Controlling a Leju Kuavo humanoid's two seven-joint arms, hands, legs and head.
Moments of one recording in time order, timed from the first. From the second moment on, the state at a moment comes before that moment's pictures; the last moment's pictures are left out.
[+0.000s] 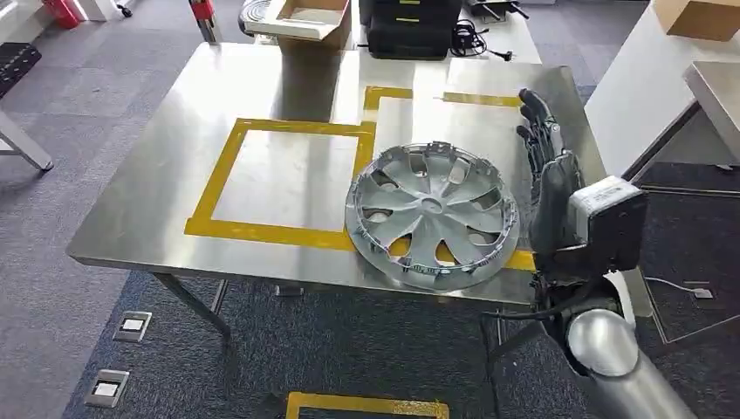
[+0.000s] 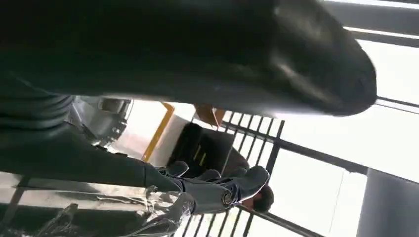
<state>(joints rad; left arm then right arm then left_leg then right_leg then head) -0.10 0.03 -1.18 -0.31 0.74 0.28 -0.05 -0.52 -0.28 0.82 -1.73 -0.23 -0.40 -0.05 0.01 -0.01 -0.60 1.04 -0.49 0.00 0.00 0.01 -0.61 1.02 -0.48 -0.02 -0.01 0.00</state>
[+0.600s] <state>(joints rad) -0.10 0.02 -1.18 -0.32 0.75 0.33 -0.05 -0.40 -0.36 0.73 -1.95 -0.22 -0.36 -0.04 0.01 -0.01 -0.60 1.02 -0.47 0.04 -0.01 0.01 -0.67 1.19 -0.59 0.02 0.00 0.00</state>
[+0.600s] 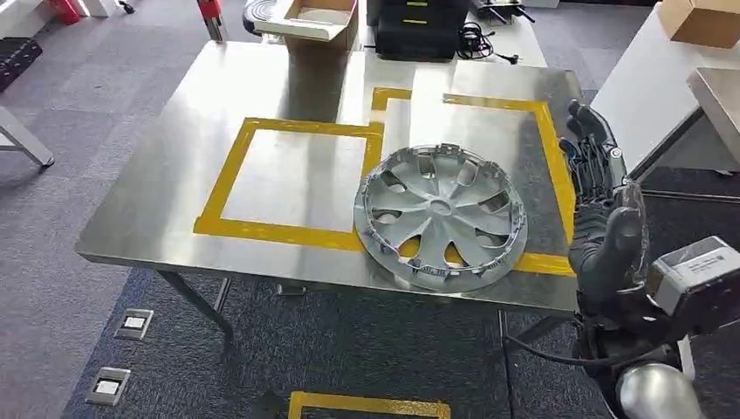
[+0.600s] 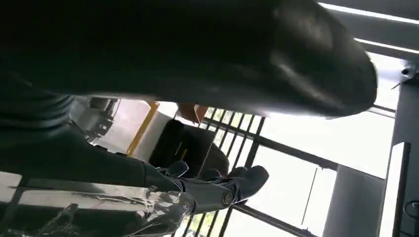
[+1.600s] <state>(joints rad) -0.09 0.02 -1.18 -0.34 0.80 0.36 -0.06 -0.33 -0.40 0.69 -2.00 -0.22 -0.35 -0.04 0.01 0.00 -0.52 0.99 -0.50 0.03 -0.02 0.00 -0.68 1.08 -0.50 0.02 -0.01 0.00</state>
